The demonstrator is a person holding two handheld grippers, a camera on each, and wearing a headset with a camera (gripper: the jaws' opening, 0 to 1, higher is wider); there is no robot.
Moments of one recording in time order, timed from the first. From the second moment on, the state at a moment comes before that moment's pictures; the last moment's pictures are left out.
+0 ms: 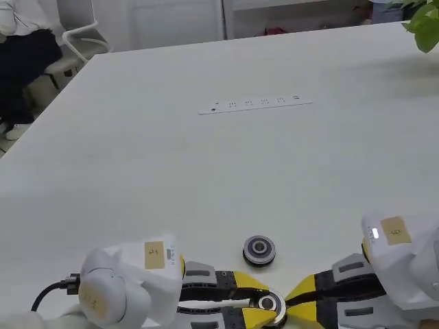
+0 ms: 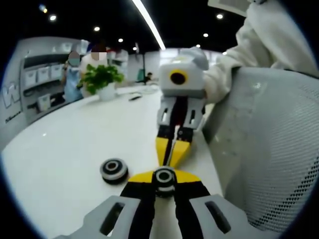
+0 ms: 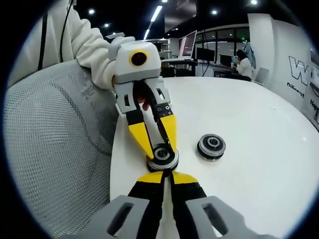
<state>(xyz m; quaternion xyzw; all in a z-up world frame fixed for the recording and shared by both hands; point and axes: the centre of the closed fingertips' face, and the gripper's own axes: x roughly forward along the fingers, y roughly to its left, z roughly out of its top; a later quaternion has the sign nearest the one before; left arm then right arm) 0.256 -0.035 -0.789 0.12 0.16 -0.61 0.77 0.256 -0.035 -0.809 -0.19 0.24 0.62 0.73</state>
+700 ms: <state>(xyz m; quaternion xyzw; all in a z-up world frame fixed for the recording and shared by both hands) 0.259 -0.036 -0.788 0.13 0.16 -0.60 0.78 0.269 -0.038 -0.810 -0.22 0.24 0.58 0.74</state>
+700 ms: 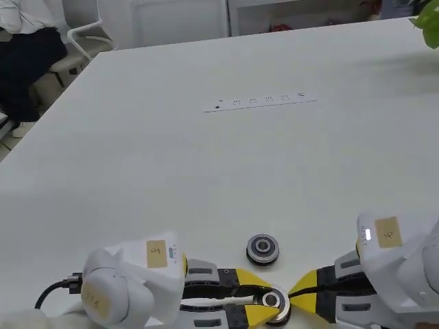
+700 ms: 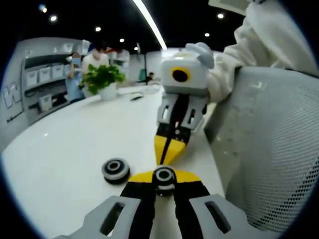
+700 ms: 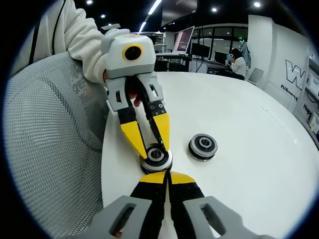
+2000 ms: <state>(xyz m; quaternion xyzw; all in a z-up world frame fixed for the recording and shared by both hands) 0.259 -0.035 -0.788 0.13 0.15 -0.60 0.77 0.264 -0.033 -0.792 0.10 0.37 0.54 0.75</state>
